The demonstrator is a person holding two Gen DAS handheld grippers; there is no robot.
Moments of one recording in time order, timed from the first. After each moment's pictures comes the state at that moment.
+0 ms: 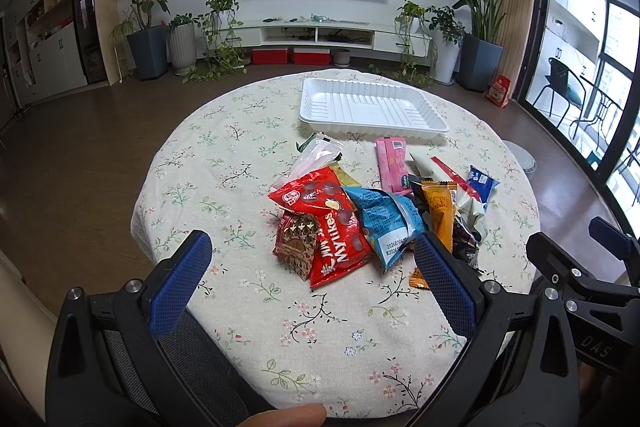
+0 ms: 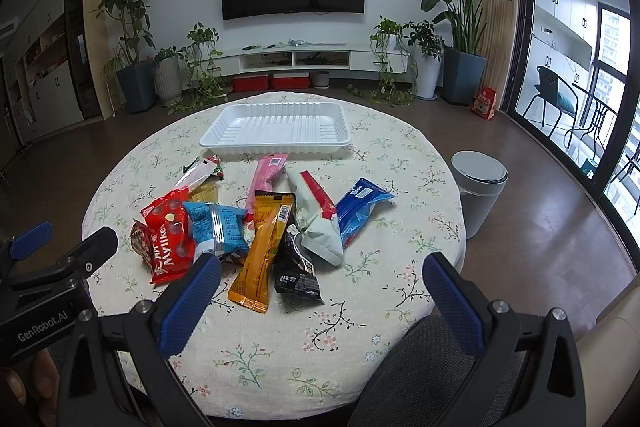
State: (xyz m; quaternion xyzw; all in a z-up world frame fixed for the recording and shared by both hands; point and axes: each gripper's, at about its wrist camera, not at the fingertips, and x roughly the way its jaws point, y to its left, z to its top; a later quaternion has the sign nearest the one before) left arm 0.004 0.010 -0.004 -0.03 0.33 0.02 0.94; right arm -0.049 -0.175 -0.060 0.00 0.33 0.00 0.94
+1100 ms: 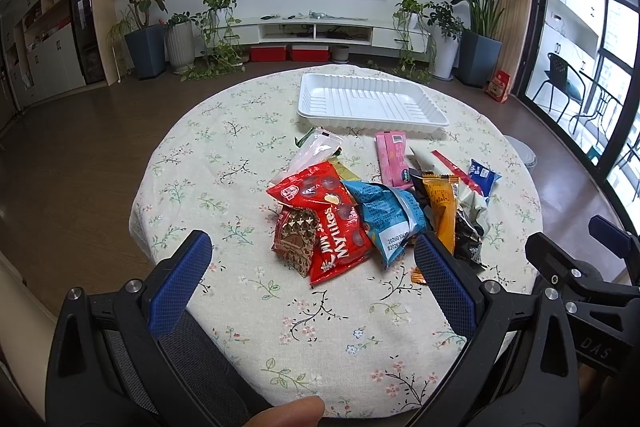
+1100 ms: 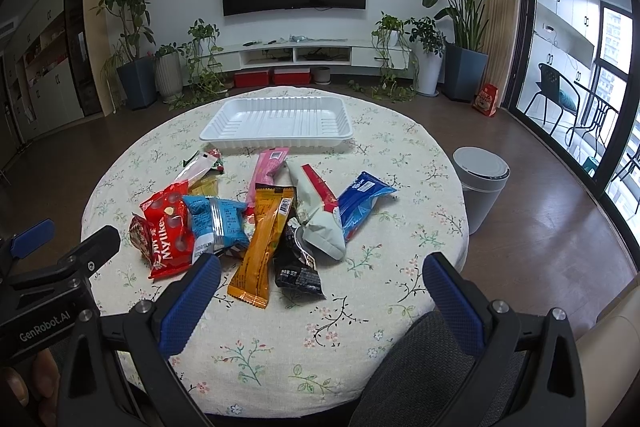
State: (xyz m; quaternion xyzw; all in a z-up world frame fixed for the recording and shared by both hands) left arm 0.001 0.008 -0.011 -0.02 0.34 0.02 0.94; right arm -0.048 -0.175 -0.062 0.00 0.33 0.00 0.94
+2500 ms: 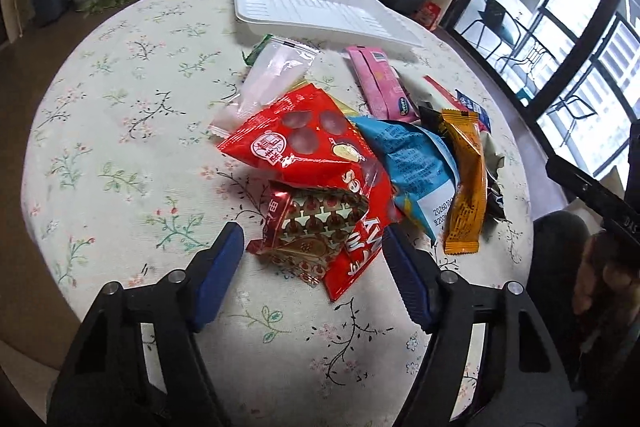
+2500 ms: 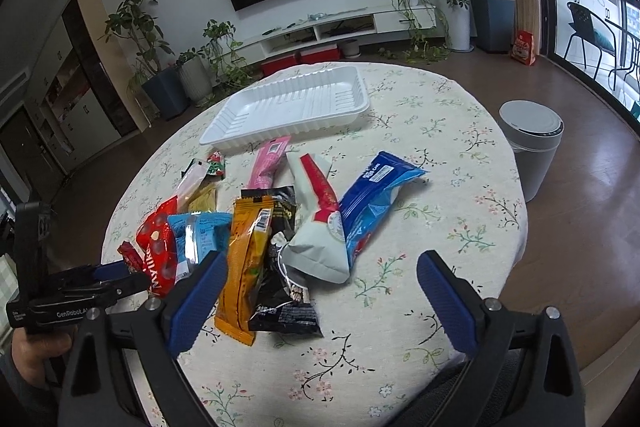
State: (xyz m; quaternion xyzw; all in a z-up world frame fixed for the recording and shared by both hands) left arm 0.116 0.065 -0.104 -0.06 0.48 -0.17 0.86; right arm 0.018 -0.228 -0.098 0.10 0.38 0.09 0.91
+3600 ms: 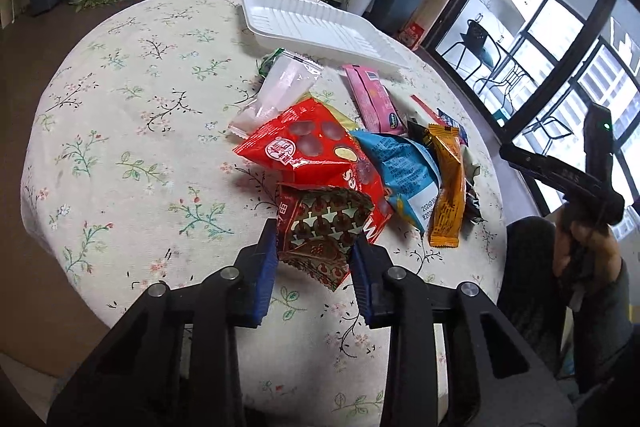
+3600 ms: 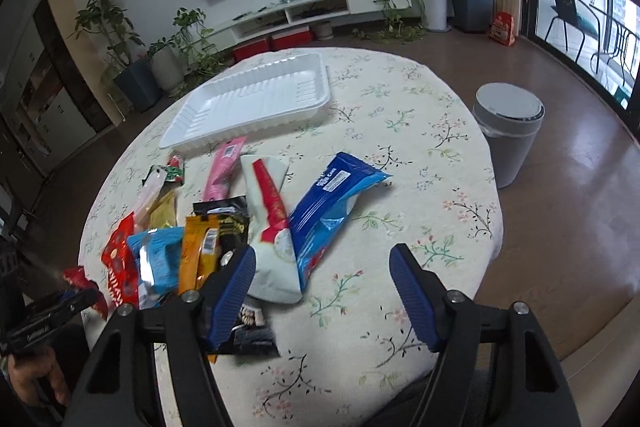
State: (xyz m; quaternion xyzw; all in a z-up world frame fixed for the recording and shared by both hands) left arm 0.096 0.099 -0.097 -0.11 0.45 -0.20 0.86; right arm 0.053 -0.254 -0.100 0.11 0.43 0.04 0.90
